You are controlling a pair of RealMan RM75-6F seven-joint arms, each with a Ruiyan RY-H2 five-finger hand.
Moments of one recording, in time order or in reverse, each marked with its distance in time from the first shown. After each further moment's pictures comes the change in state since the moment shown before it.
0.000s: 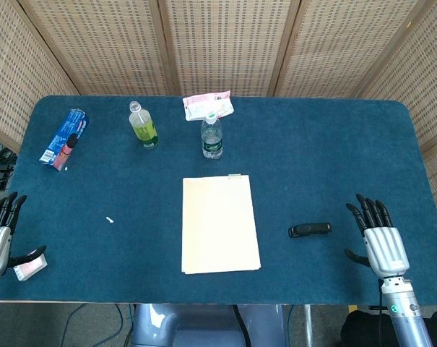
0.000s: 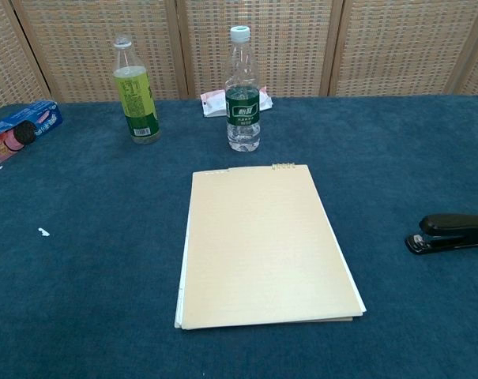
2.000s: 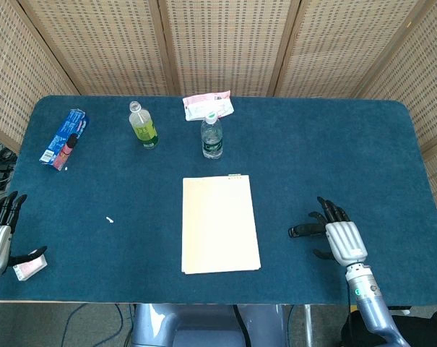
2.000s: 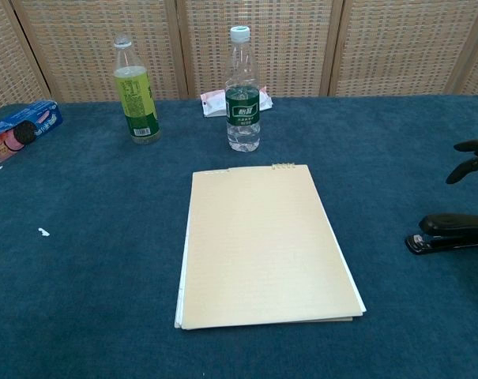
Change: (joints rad) left arm -0.008 0.002 -0.004 -0.003 -0.015 -0.013 0.010; right arm 0.123 -0.142 0.027 0.028 0.117 -0.233 -0.074
